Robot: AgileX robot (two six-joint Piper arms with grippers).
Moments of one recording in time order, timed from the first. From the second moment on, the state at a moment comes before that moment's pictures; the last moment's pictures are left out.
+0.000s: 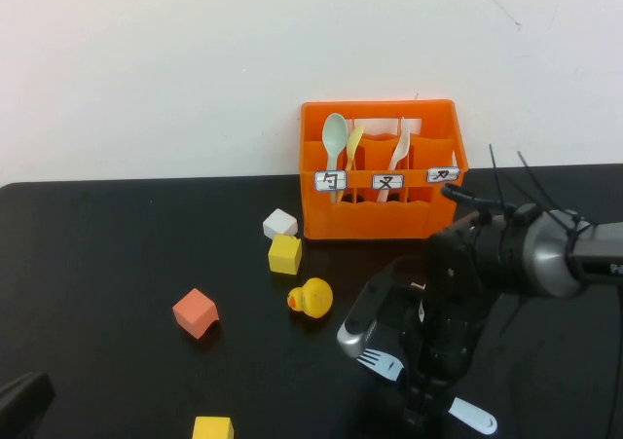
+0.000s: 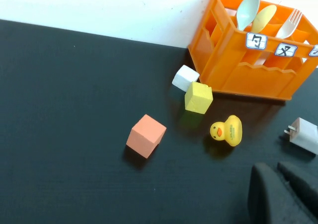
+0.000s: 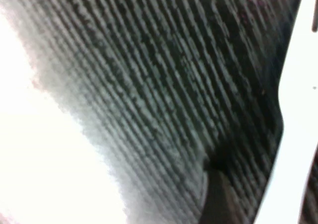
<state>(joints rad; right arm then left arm) 0.64 2.09 -1.26 0.07 0.77 -0.50 -0.38 0.32 -0.27 0.18 0.36 -0.57</state>
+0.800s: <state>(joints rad) 0.64 2.16 -1.29 0.01 0.76 -0.48 -0.38 0.32 -0.25 0.23 0.33 -0.57</state>
